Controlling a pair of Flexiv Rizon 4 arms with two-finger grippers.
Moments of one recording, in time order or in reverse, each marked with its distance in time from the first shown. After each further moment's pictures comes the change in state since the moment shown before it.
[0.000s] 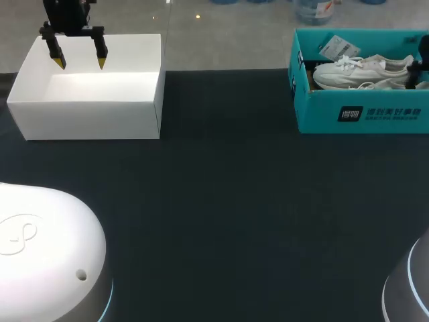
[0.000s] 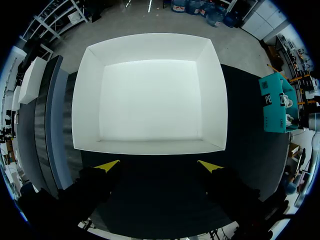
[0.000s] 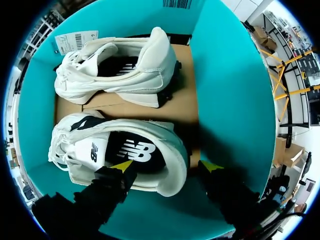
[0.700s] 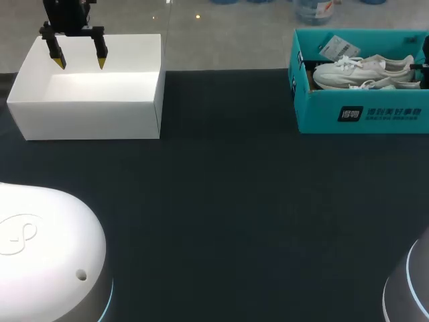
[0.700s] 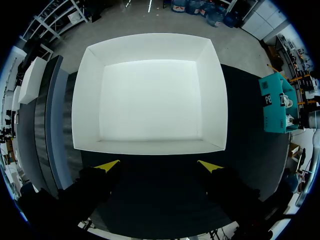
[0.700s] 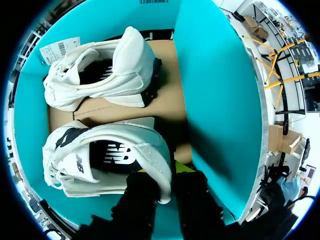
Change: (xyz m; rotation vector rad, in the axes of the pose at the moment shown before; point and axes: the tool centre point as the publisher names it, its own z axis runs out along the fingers) left arm 0.000 0.000 0.000 0.000 0.000 0.000; right arm -0.013 0.000 -0.006 0.044 -0.038 0.091
